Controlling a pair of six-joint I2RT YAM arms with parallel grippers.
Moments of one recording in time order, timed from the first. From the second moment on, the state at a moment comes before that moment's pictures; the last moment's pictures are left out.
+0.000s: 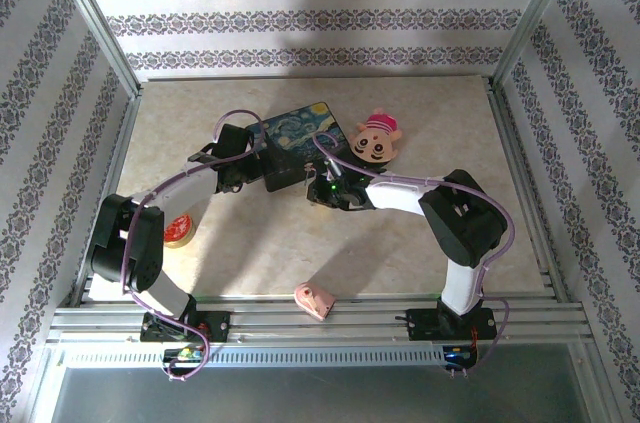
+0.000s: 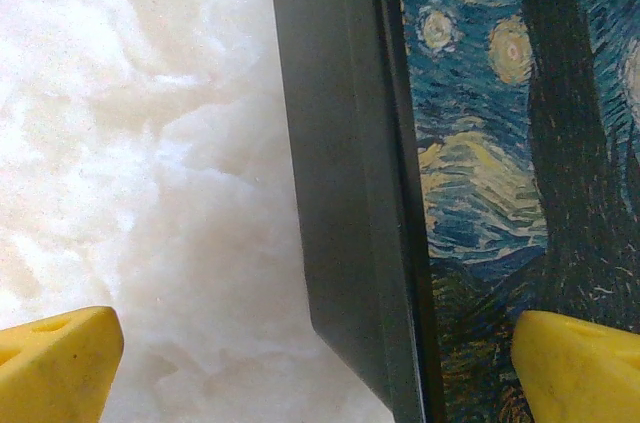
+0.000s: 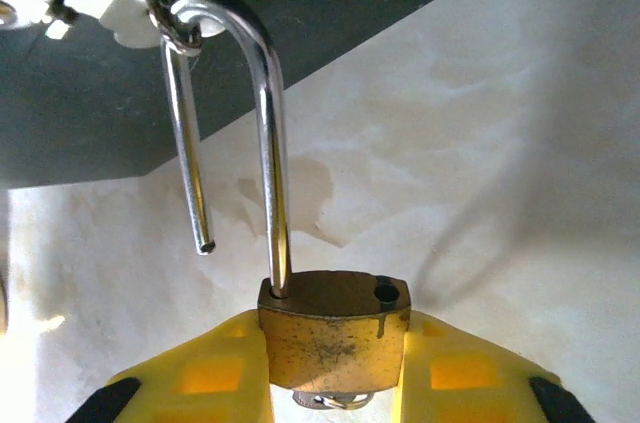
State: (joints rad) left arm -0.29 1.60 1.01 -0.39 0.00 -0.70; right arm 0.65 1.84 1.03 -0.09 -0.25 0.86
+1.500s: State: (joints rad) left arm -0.29 1.60 0.99 -0.34 -0.01 -0.71; right arm 0.68 1.93 0.81 0.53 -0.18 1.24
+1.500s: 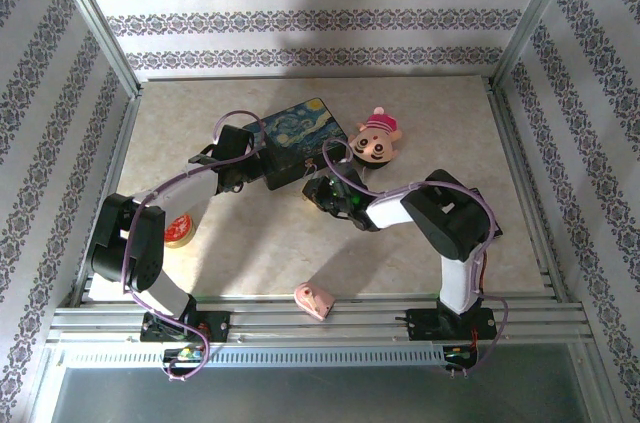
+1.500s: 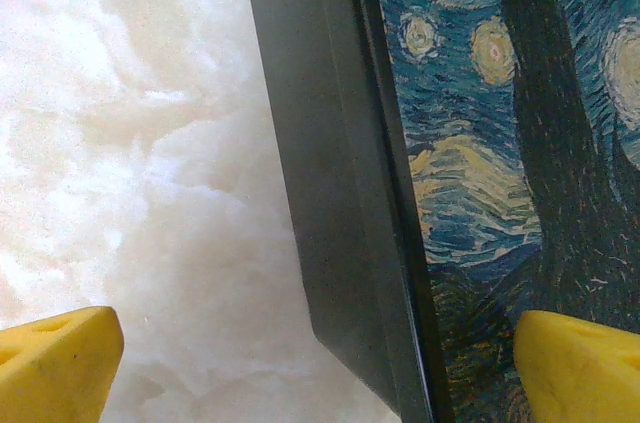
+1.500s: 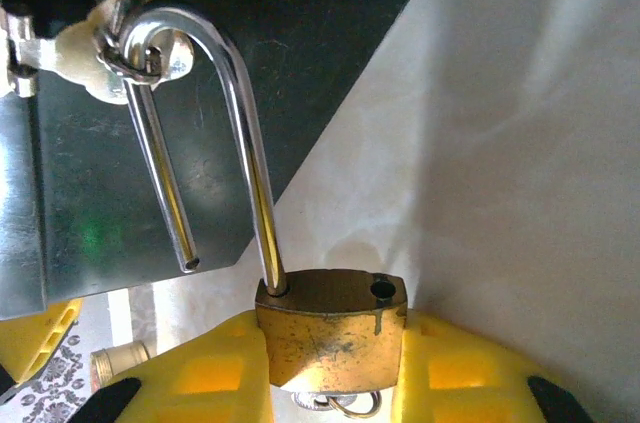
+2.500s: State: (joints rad) left arm -0.39 1.61 0.98 -0.32 -0.16 -0.79; right arm 0.83 1.92 0.69 0.75 0.03 1.35
